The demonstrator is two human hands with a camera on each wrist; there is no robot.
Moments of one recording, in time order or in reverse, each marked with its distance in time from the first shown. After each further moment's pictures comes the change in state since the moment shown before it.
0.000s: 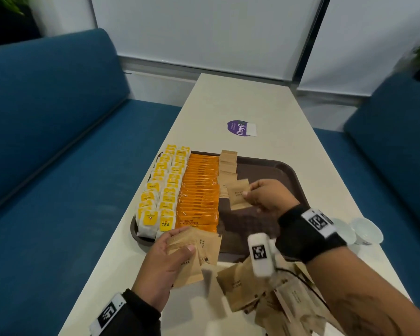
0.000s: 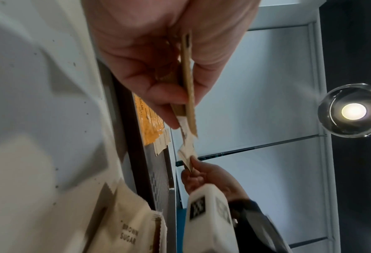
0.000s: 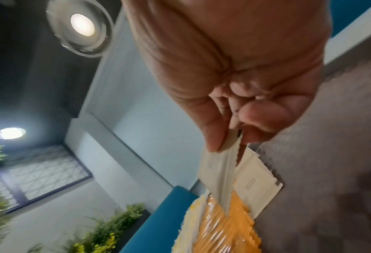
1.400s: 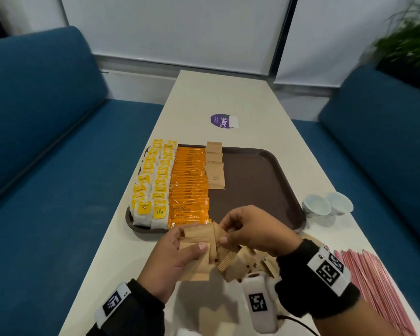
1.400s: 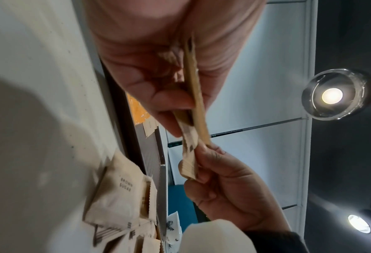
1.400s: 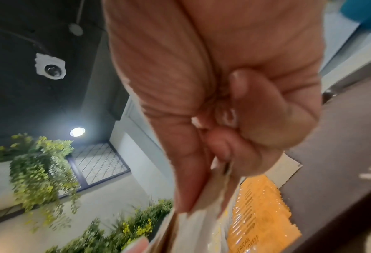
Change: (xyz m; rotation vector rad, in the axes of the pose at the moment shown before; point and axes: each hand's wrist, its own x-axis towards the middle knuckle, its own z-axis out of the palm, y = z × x) left_hand -0.022 -0.004 0.005 0.082 -0.215 0.019; right_hand -0.109 0.022 0.028 -0.205 -0.304 -0.148
